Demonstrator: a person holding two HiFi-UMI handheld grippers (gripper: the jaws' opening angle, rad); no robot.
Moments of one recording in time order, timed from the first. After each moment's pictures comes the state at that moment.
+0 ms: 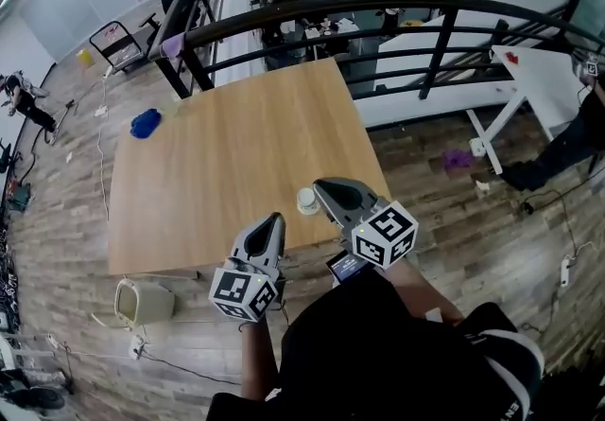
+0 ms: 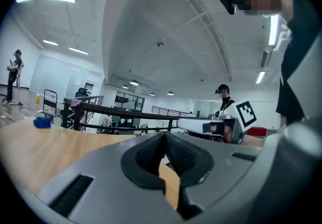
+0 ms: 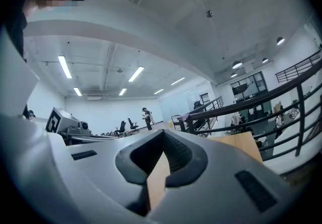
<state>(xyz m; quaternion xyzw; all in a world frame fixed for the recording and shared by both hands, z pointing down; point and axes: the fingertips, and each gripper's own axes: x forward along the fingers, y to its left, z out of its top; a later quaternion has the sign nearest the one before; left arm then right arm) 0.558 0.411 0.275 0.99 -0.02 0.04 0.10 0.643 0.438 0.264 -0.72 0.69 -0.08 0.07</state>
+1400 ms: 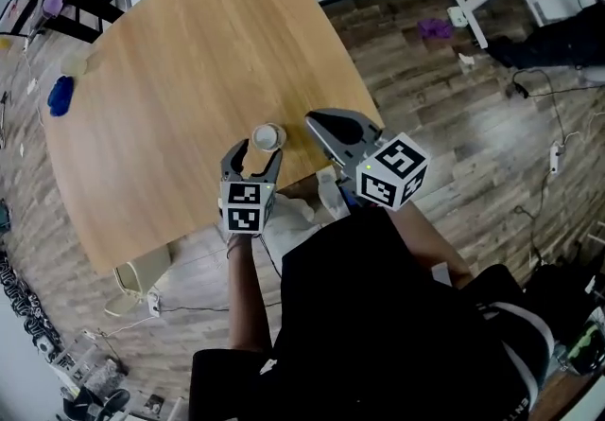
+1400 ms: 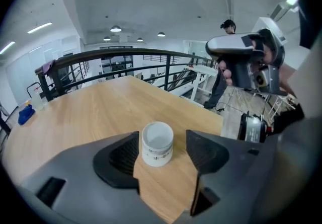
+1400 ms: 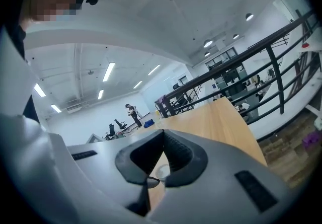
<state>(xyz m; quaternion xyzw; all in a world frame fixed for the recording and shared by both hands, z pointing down) 0.686 0.365 0.553 0.92 0.04 0.38 0.03 0.765 0.432 0.416 -0.75 0.61 -0.23 0.12</state>
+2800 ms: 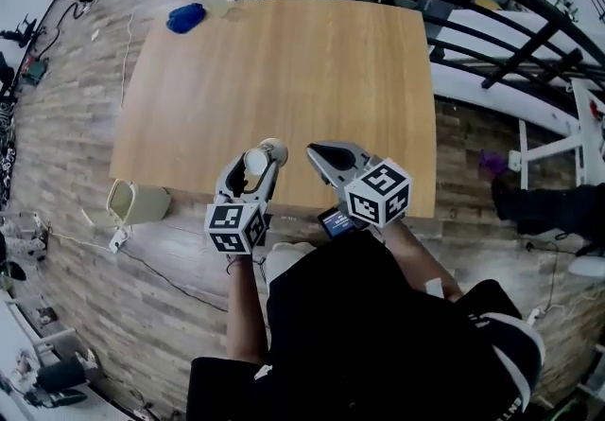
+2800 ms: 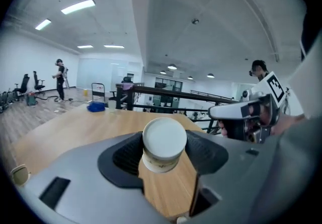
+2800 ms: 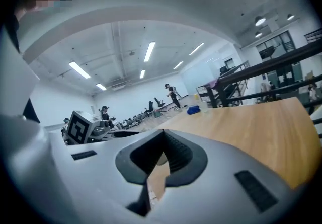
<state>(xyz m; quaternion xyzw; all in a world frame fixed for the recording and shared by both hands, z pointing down) 0.530 0.240 0.406 0.95 -0.25 0.17 0.13 0.615 0.291 0.370 -0.56 0.80 -0.22 0.02</state>
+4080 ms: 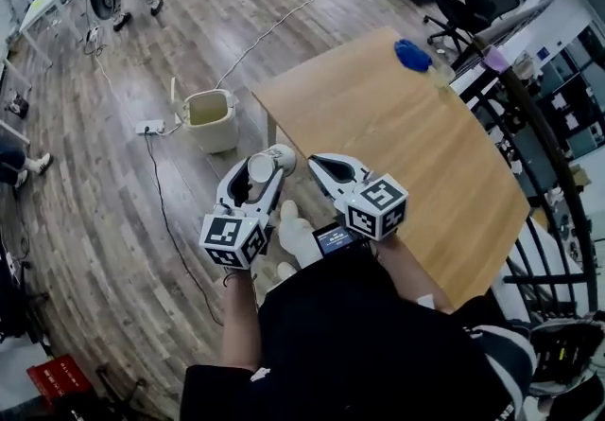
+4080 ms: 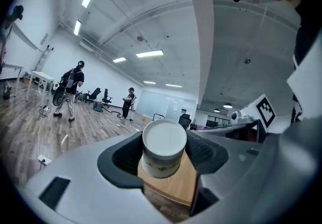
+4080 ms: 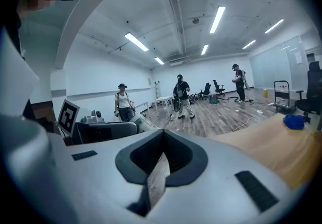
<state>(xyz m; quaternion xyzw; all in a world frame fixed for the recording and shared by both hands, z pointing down) 0.052 0.142 0.333 0.82 -0.55 -0.05 0.14 0.131 0.121 0.334 -0.25 0.95 -0.13 -0.11</state>
